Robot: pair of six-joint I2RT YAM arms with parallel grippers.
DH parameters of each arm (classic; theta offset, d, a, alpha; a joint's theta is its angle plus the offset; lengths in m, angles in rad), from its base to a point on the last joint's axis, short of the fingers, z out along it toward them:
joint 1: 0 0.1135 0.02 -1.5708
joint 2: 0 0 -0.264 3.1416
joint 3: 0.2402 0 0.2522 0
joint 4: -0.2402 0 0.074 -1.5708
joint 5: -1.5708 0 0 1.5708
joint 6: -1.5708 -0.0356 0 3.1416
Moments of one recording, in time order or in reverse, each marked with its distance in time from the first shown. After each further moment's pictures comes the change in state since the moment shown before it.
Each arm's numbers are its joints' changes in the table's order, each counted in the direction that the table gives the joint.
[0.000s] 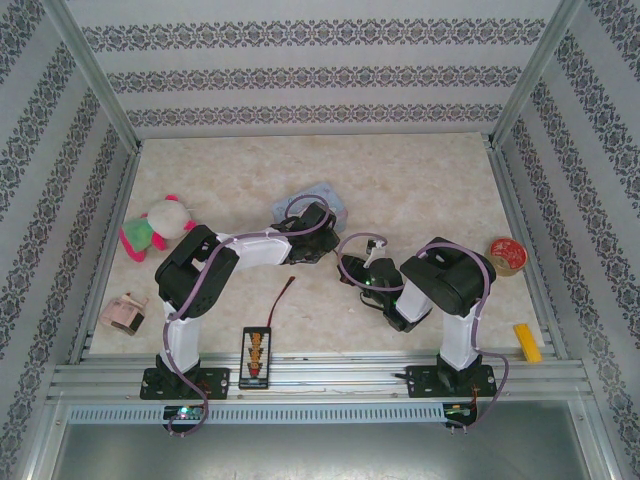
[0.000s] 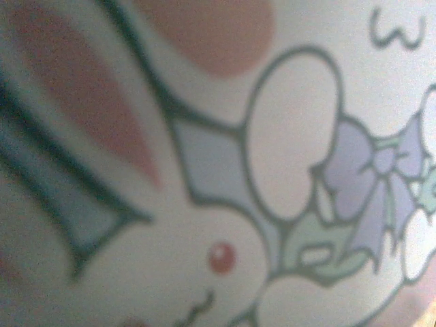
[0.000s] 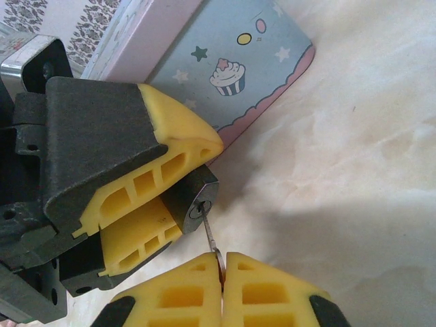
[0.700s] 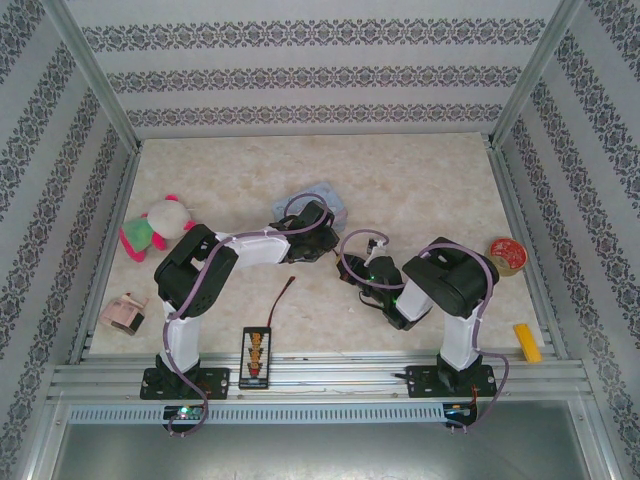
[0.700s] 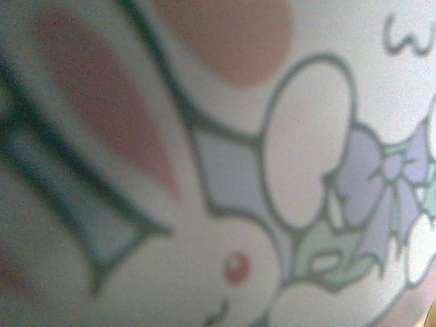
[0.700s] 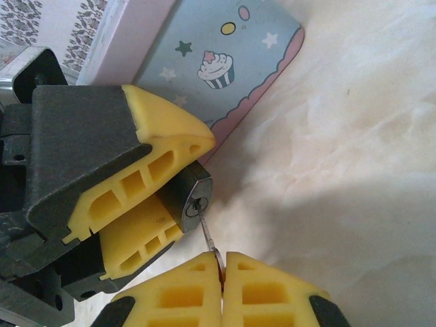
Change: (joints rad) left arm 0.010 0.000 0.000 0.003 -0.037 0.004; right arm -0.016 -0.027 0.012 -0.063 0.027 -0.097
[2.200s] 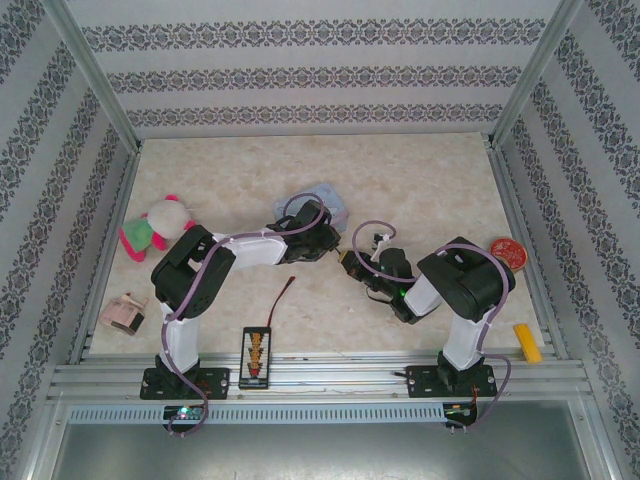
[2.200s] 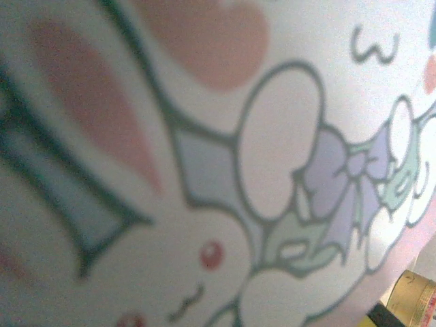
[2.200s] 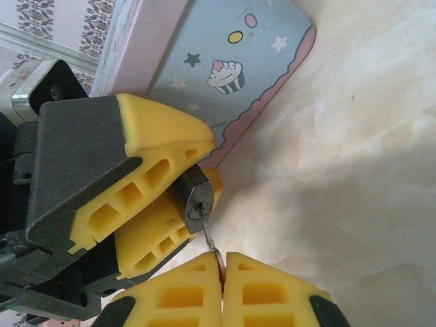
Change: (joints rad) left arm 0.006 -0.019 -0.033 0.064 -0.055 0.045; right arm -0.095 -0.069 -0.002 -0.067 0.201 -0.016
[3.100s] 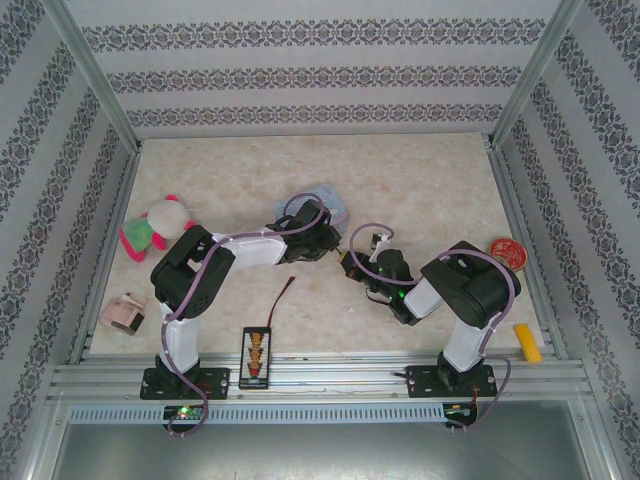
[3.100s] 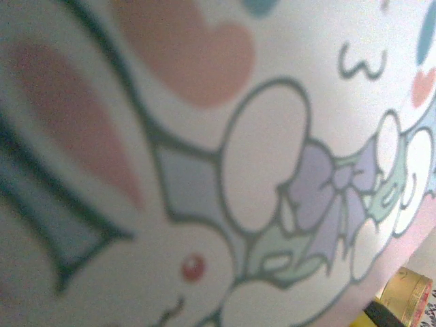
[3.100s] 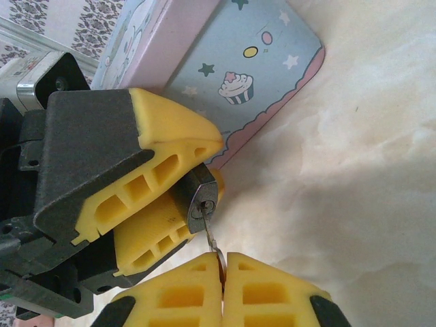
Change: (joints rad) left arm 0.000 -0.003 0.000 0.002 -0.016 0.010; right arm 0.032 -0.048 -0.005 -0.051 -0.071 0.062
